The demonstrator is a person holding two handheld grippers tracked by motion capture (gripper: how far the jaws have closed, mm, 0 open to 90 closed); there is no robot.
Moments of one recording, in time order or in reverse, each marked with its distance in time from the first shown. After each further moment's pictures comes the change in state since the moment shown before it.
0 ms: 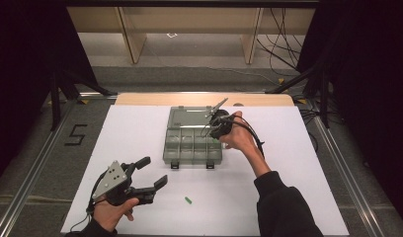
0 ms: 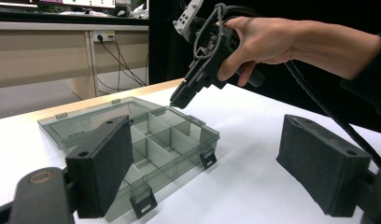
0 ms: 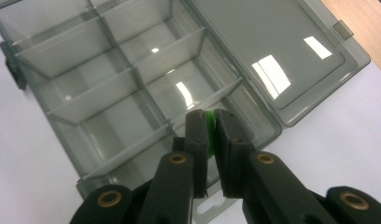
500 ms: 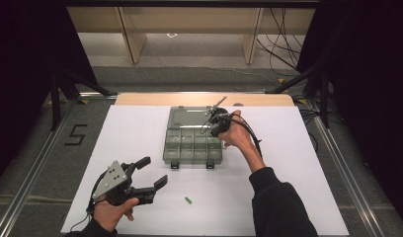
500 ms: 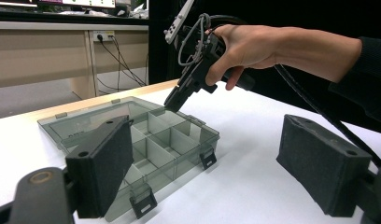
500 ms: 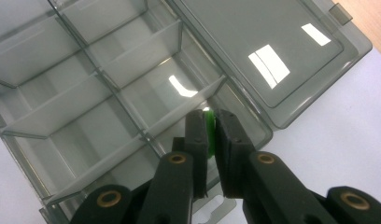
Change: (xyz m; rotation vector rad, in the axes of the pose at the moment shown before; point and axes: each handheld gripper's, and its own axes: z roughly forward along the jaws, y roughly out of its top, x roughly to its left) left arm 0.000 0.000 0.000 0.001 -0.002 0.003; right arm -0.012 0.002 0.018 0.030 -0.011 0.044
